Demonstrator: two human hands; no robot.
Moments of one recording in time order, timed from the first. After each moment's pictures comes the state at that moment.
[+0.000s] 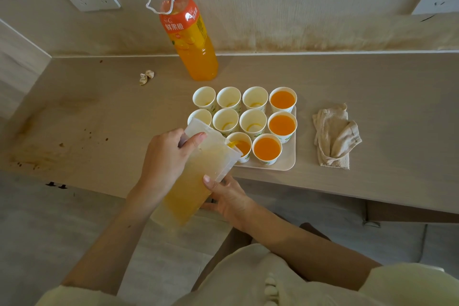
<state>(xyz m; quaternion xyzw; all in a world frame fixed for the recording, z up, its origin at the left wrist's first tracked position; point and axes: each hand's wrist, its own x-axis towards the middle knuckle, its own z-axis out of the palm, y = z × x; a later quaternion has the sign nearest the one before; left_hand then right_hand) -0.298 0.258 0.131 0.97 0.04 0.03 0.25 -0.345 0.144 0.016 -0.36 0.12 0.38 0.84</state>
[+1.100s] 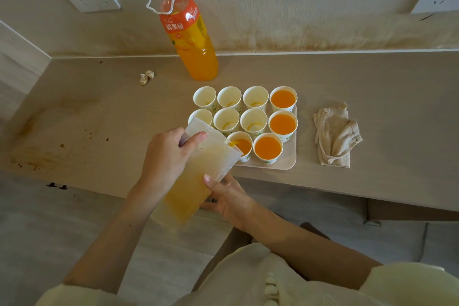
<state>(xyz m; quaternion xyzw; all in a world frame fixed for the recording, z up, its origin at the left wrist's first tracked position) -0.297 0.261 0.133 0.97 0.03 0.03 0.25 -0.346 0.145 0.021 -0.34 0.12 0.38 0.85</state>
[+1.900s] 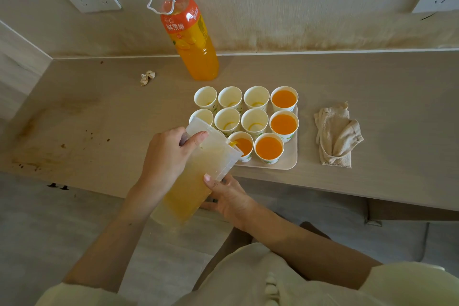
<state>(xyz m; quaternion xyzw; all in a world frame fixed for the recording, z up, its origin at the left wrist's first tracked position) -0.294 0.264 0.132 0.97 0.03 0.02 0.24 -0.345 0.148 0.022 -0.34 0.12 0.39 0.85</state>
